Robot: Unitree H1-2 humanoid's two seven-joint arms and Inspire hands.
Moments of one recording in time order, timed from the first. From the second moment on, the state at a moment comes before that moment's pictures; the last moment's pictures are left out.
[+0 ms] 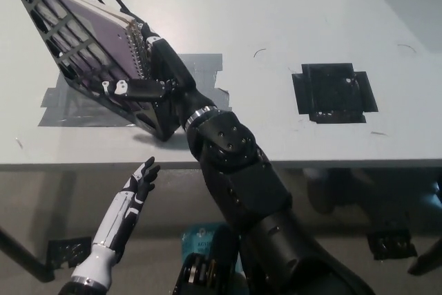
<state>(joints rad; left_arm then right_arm) -0.08 0.16 -0.08 0.04 0.10 -0.12 -0.10 -0.95 0.31 0.08 0.80 0.08 -0.11 0.05</state>
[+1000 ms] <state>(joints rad) -0.11 0.16 -0.09 0.04 0.11 -0.10 -0.10 -1.06 0.30 0.04 0.96 0.08 -0.14 0.05</state>
